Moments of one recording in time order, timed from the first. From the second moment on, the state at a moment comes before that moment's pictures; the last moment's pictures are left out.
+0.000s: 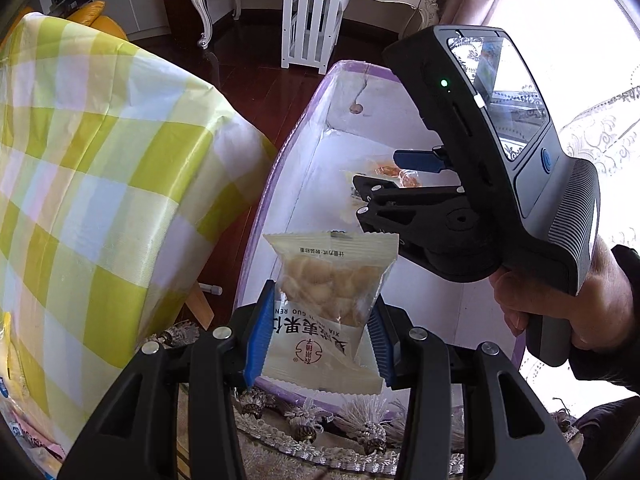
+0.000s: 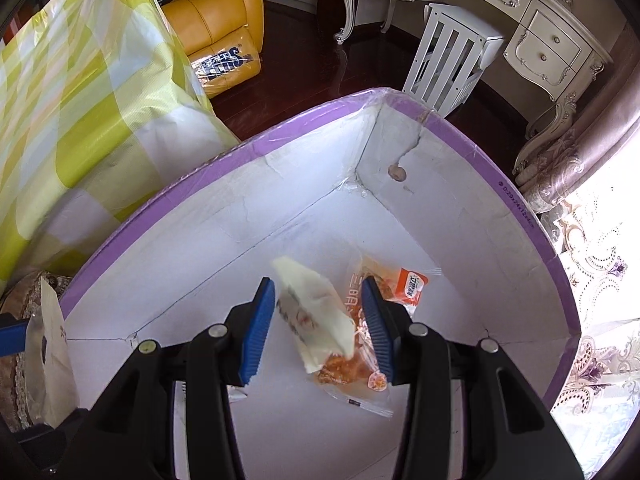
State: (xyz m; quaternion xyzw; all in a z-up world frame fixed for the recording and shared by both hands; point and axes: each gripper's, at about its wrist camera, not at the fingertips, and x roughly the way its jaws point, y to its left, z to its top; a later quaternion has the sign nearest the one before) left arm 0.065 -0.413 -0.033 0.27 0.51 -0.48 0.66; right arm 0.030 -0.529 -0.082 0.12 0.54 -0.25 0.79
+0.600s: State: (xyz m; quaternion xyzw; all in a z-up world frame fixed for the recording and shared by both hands) left arm 0.070 -0.399 -0.020 0.24 0.50 -0.48 0.68; right arm 0.030 -0.533 -0.071 0.12 0.53 -0.27 0.79
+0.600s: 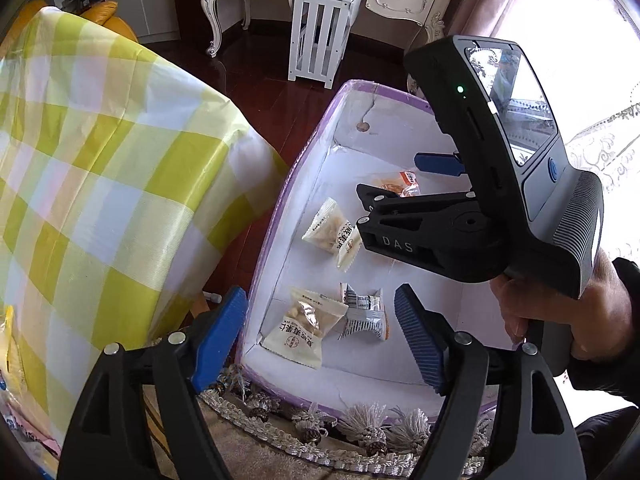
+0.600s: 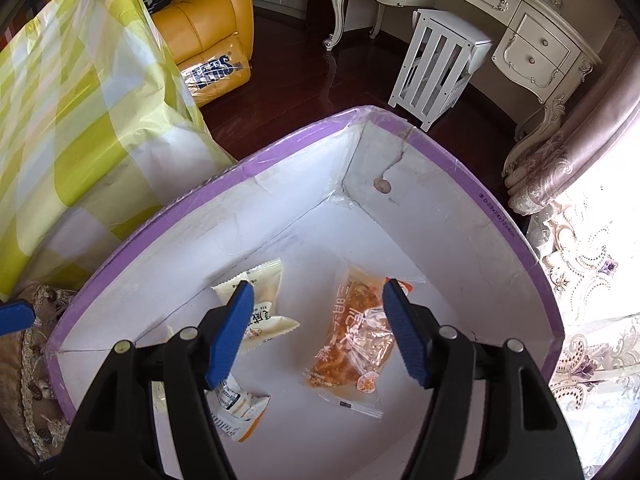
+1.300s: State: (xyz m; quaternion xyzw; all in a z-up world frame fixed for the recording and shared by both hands) left arm 0.114 -0.313 0.038 0.14 0.43 -0.39 0.80; right arm 0.057 -0.482 -0.009 0.08 0.49 -0.25 0.83
